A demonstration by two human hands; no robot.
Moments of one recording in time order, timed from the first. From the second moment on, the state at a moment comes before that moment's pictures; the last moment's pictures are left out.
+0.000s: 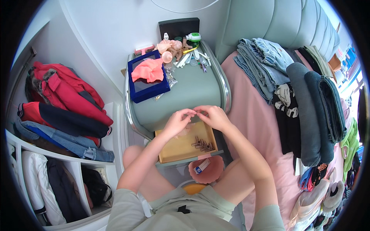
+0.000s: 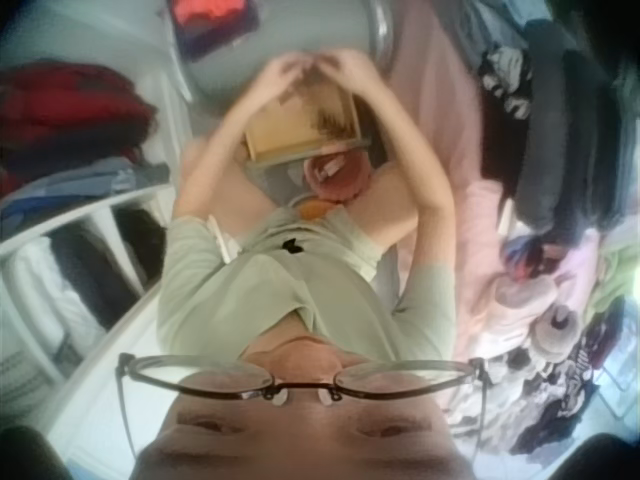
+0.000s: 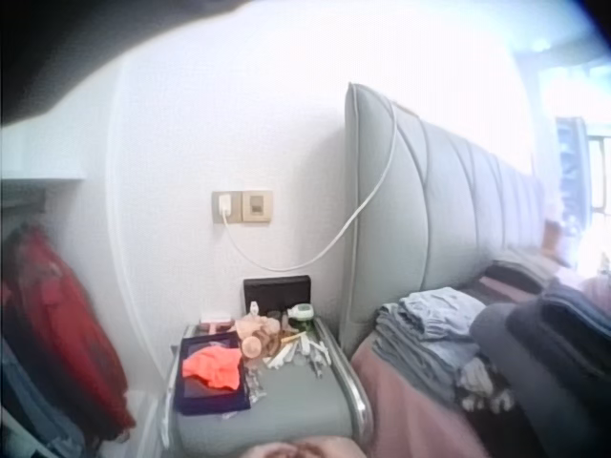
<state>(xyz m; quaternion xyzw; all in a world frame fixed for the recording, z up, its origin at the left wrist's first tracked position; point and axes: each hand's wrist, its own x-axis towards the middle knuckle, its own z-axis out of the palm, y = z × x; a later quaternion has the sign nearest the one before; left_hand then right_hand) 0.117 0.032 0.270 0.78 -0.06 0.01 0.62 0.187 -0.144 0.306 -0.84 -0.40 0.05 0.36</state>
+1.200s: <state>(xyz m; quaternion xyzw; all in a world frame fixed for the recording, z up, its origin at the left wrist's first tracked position) 0.314 0.108 0.318 0.62 0.18 0.21 0.73 0.355 0.045 0.312 -0.81 -0.32 -0.10 0.48</state>
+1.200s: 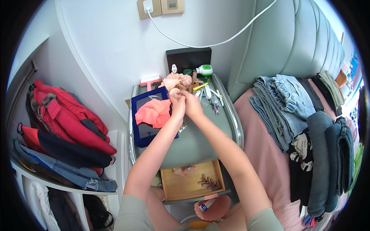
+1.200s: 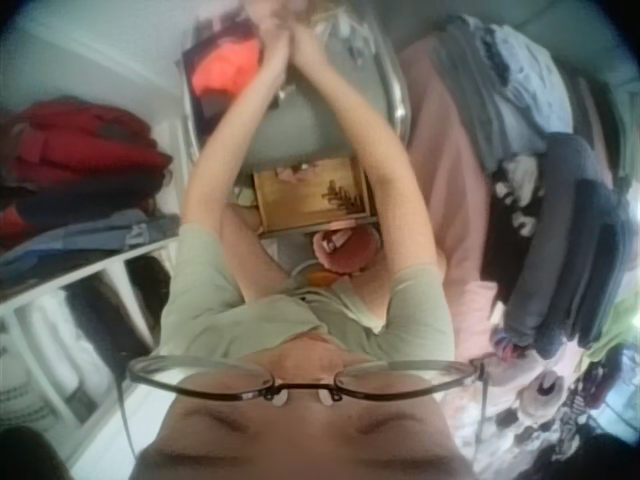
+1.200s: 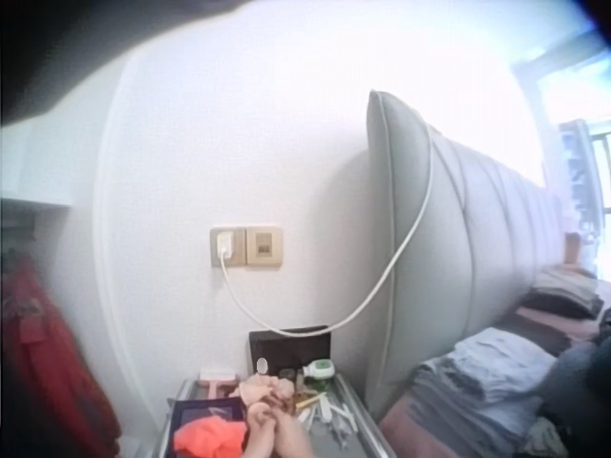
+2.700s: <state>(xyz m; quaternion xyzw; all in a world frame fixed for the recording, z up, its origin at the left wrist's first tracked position) 0.097 -0.054 0.288 0.55 0.09 0.20 0.81 0.187 -0.156 0.301 -0.69 -0.26 0.17 0.65</state>
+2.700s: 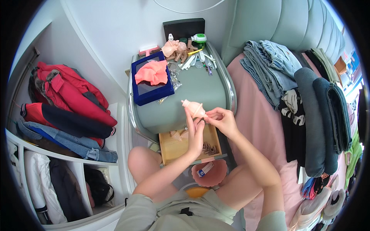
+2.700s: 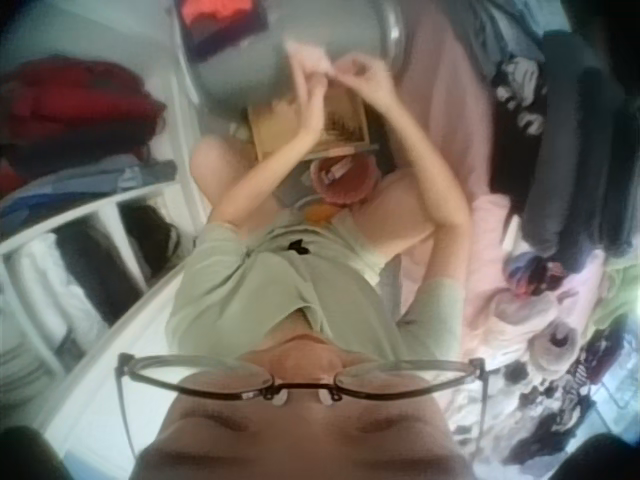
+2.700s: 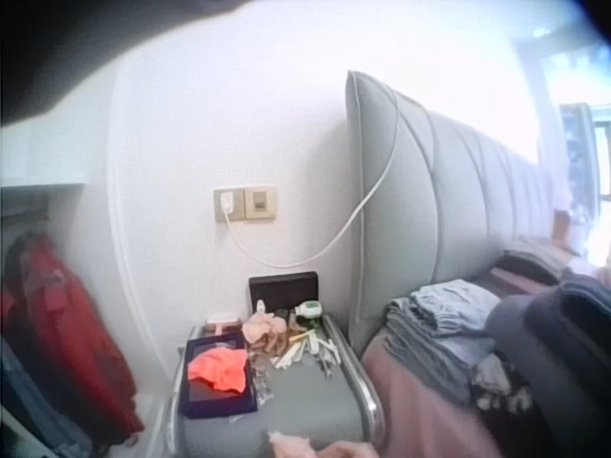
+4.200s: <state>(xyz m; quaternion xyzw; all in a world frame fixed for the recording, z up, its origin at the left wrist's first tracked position) 0.155 -0.051 0.022 0.66 0.24 -0.04 0.71 0.184 -0.148 0.024 -0.66 0.20 0.35 0.63</state>
